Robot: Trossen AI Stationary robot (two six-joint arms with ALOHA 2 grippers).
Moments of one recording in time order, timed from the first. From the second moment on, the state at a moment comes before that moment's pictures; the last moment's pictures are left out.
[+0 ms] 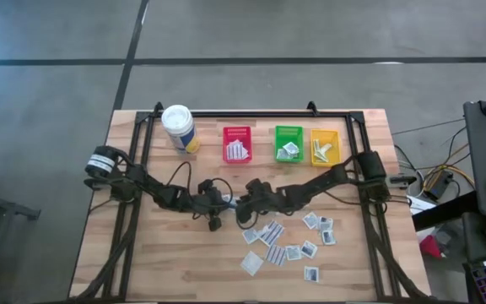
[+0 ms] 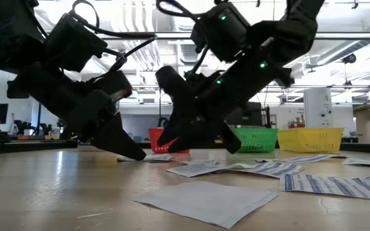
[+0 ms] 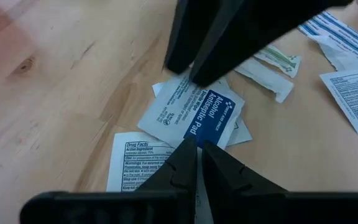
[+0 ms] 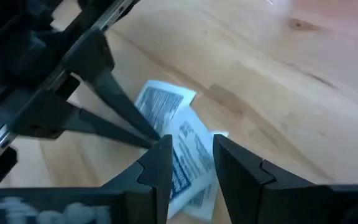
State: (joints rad) left arm -0.24 1.73 0.47 0.63 -0.31 -0.42; right arm 0.17 2.04 1.04 0.32 0.36 0.96
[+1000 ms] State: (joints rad) left arm -0.24 1.73 0.47 0.63 -0.33 -0.41; right arm 0.13 2.04 1.12 0.14 0.20 1.00
